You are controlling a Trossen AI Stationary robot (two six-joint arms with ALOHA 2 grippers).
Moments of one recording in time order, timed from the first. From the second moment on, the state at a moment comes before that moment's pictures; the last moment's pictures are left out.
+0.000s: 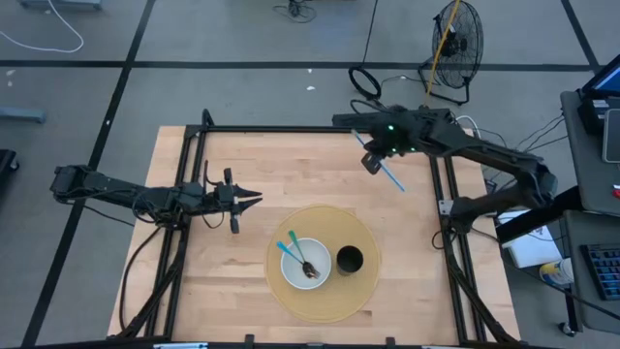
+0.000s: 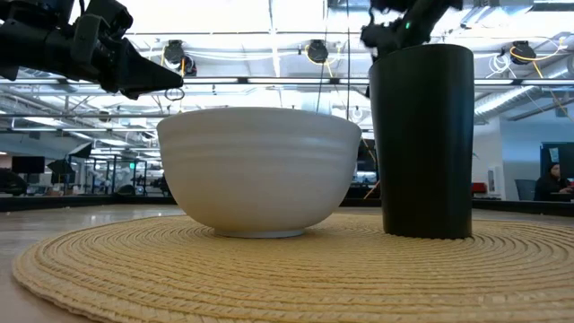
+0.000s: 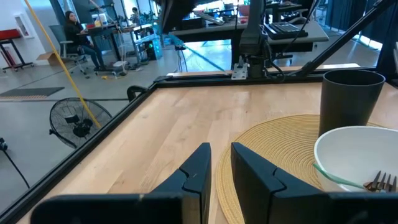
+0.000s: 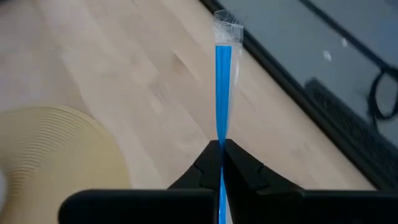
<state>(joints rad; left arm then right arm) -0.09 0.71 0.19 0.42 -0.29 0.07 -0.47 1.29 1.21 -0.75 0.05 0.14</state>
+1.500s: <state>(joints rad) -0.09 0.71 0.19 0.47 -0.29 0.06 0.35 1.13 1.20 -0.18 0.05 0.01</state>
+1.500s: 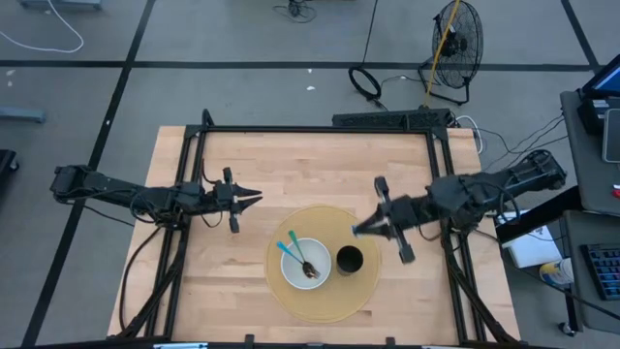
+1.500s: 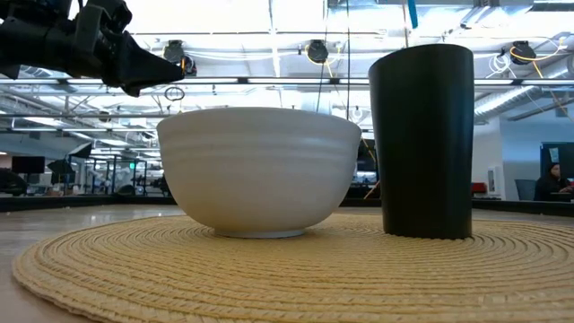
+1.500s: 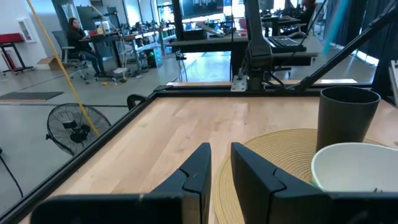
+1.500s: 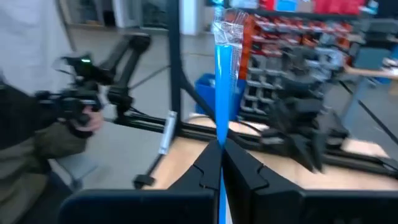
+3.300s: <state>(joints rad) -0.09 0.71 0.19 0.48 -0.29 0.03 0.52 1.00 0.35 0.91 0.40 0.15</state>
